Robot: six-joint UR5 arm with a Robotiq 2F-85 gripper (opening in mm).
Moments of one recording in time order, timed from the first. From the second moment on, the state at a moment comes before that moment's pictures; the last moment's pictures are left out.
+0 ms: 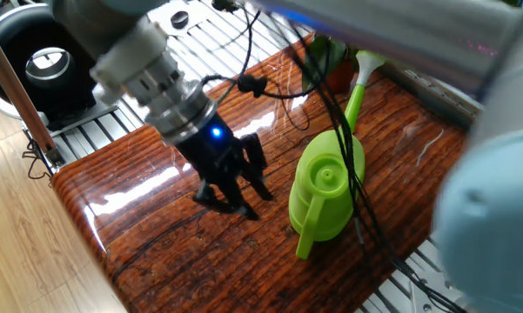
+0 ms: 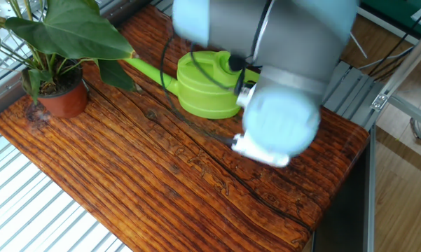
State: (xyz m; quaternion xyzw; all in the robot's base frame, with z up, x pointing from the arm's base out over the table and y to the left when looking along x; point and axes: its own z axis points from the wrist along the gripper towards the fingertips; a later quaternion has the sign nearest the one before) arm 0.367 0.197 0.179 0.13 -0.94 0.07 0.29
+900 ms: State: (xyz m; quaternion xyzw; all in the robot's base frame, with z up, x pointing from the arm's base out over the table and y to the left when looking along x) arm 0.466 0.141 0.232 0.08 -0.99 0.07 -0.02
